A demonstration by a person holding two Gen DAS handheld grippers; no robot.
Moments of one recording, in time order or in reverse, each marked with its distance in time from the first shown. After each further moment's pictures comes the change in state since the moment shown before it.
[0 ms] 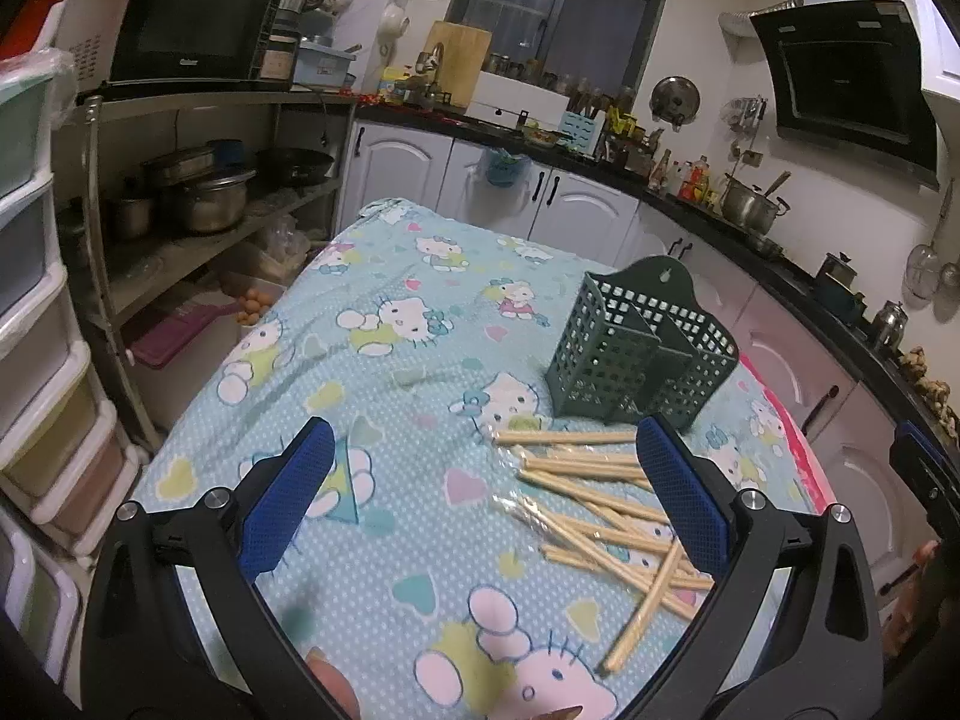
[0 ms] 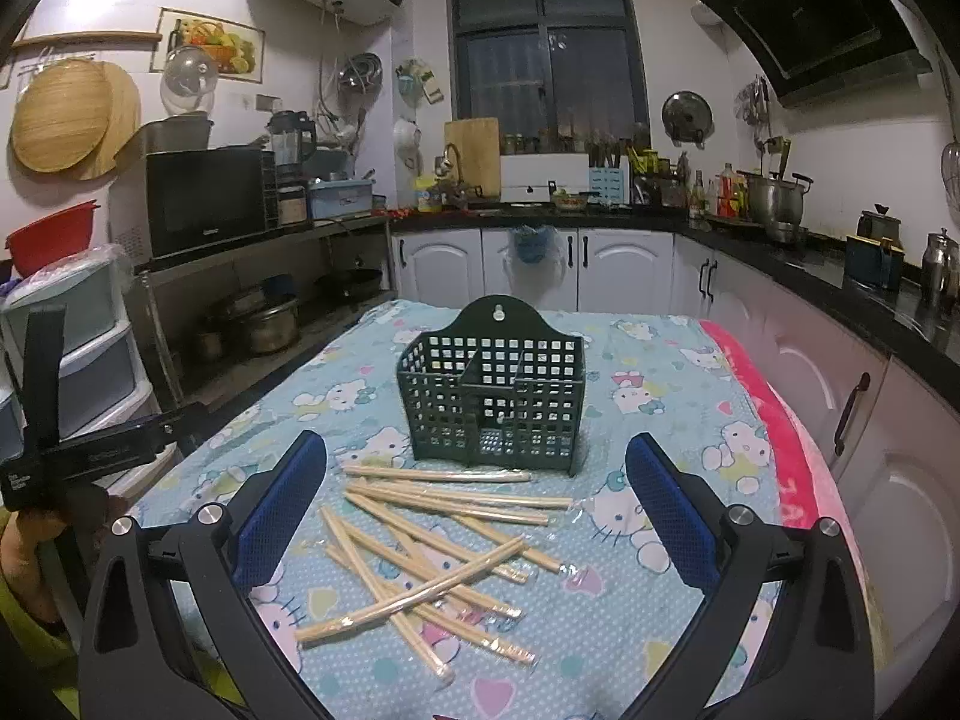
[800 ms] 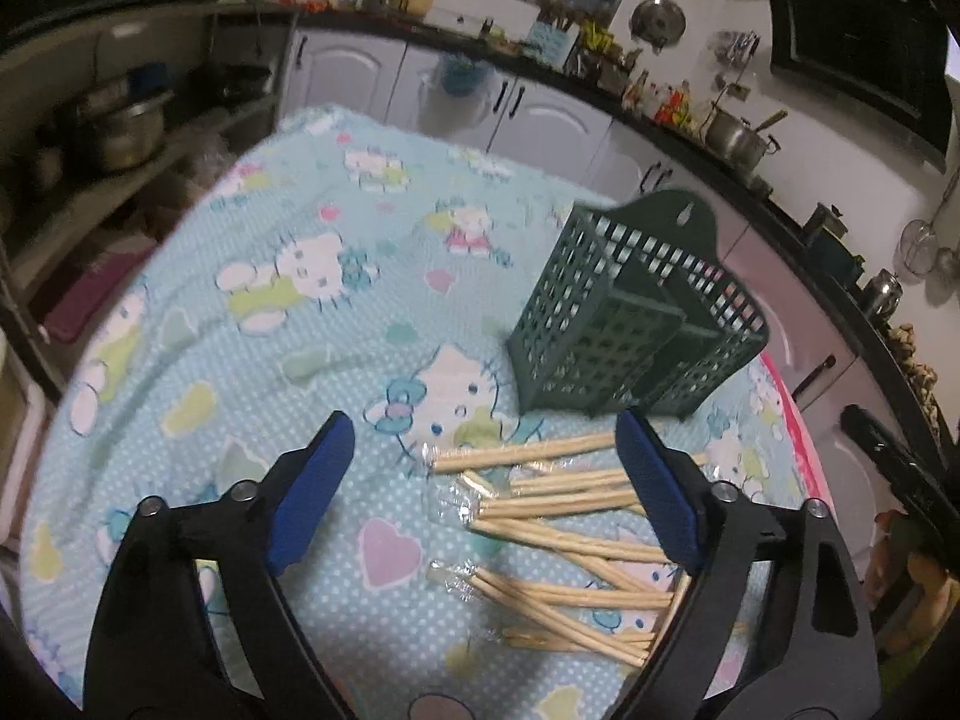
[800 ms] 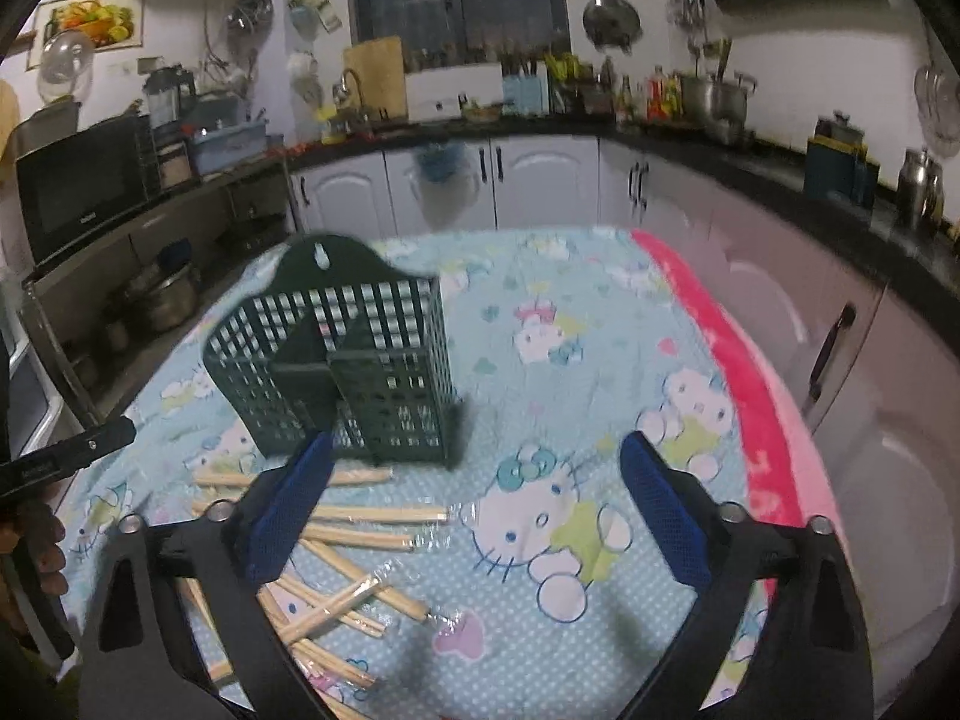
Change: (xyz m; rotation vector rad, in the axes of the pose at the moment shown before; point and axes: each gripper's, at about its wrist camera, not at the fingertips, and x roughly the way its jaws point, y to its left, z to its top) left arm 0.123 -0.011 0.018 -0.014 0.256 -0.132; right arm 0.107 -0.089 -0.001 0.125 0.223 -0.148
